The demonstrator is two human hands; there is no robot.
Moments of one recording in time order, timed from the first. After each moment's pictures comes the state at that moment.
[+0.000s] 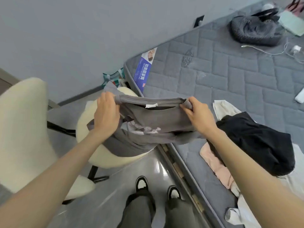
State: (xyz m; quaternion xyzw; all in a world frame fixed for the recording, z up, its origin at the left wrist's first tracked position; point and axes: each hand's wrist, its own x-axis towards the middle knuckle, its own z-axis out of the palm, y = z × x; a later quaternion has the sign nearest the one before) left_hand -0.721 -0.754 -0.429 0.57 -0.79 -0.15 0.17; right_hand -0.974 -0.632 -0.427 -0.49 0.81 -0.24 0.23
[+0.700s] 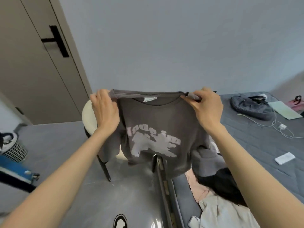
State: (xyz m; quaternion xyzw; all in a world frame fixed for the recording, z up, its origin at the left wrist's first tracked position) left_hand -0.674 -0.474 -0.174 0.65 -0.61 0.05 0.44; right_hand -0.955 -0.442 -0.139 -0.63 0.65 -0.42 -0.02
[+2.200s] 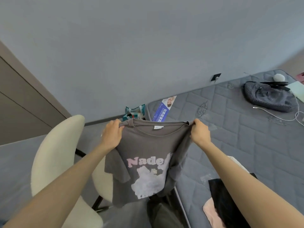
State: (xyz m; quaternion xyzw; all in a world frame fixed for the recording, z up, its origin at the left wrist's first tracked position) left_hand -0.678 -0.850 -0.372 0.63 -0.74 -0.20 0.13; right_hand -0.987 -0.776 -0.348 -0.44 0.85 -0.16 0.21
